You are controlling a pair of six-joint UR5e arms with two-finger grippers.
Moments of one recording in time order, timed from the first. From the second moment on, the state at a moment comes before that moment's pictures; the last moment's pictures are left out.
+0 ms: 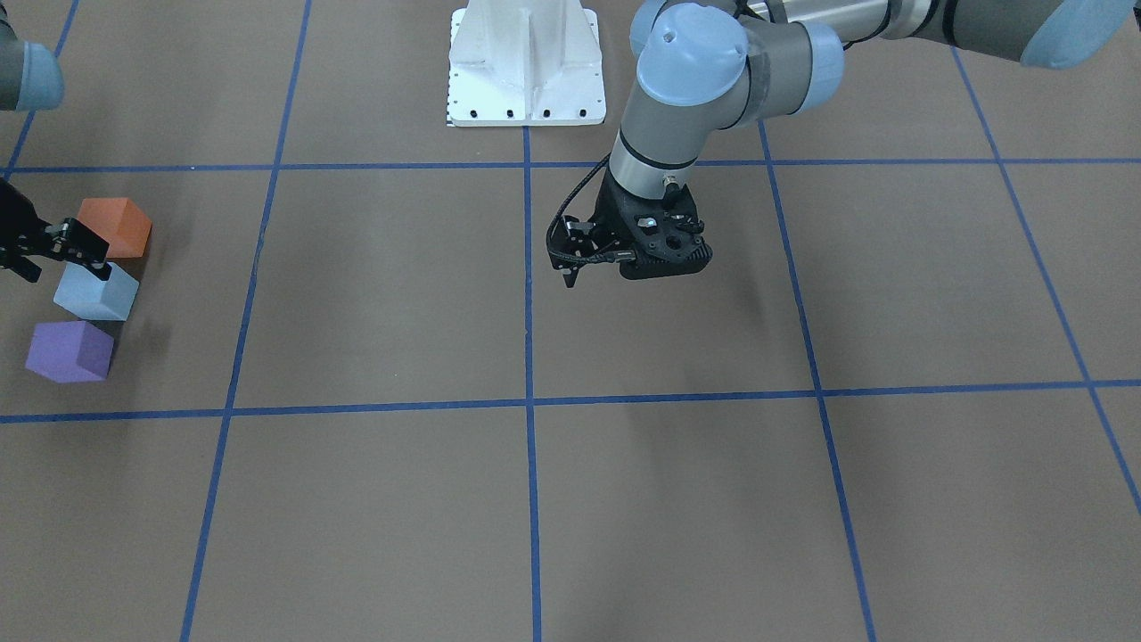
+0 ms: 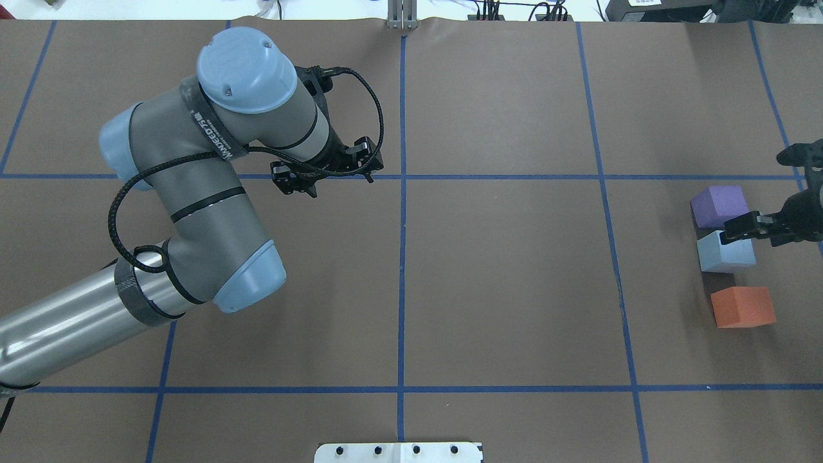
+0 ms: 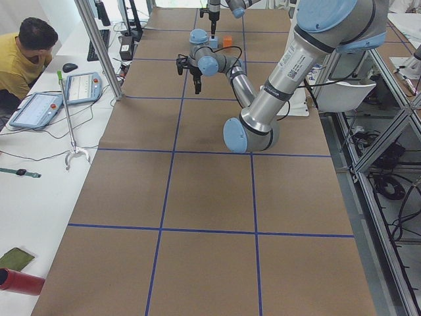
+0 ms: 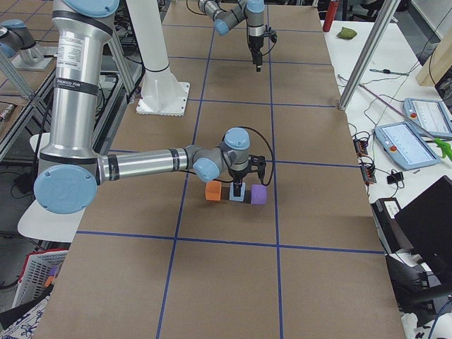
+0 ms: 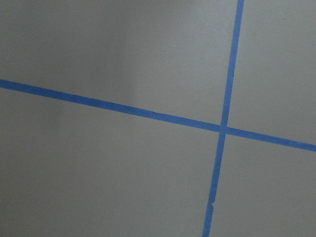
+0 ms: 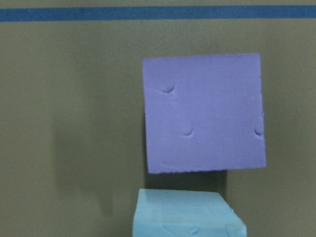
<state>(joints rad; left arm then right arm) -0.67 -2.30 -1.69 -1.62 -1.98 -1.36 1.06 -1.73 1.80 -1.07 2.23 0.80</state>
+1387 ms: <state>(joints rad) -1.21 -1.50 -2.00 -1.63 -2.23 -0.33 1.54 -1.58 1.82 -1.59 2.37 0.14</state>
